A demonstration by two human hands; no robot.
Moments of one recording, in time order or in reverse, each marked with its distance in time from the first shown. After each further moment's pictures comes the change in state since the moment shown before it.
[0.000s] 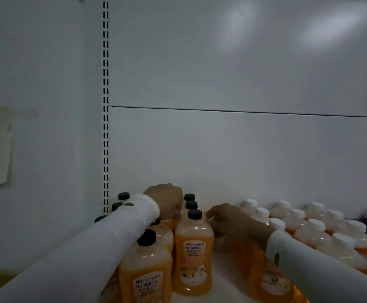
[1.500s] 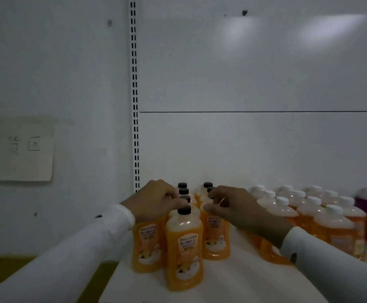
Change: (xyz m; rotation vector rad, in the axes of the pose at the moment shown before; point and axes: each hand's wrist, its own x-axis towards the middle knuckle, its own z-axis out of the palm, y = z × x) left_hand -0.142 -0.036 -0.011 -0.447 0.271 0.069; right_hand -0.089 -0.096 0.022 -0.145 0.295 -0.215
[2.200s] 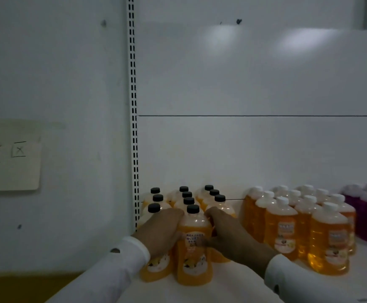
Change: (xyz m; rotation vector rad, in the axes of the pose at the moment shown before) left_hand -0.026 -0.019 0.034 0.090 -0.099 0.025; right_hand -0.011 -0.026 0.063 0.043 -0.104 0.230
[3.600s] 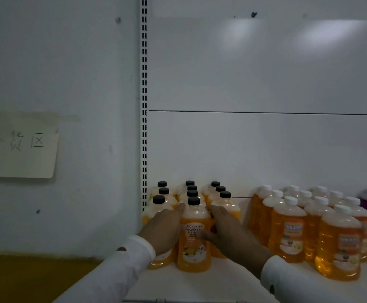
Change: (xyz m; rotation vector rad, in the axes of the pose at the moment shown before) left_hand 0.001 -0.005 0.025 0.079 0.051 -0.110; right_hand -0.001 0.001 0.010 -0.025 0.020 -0.055
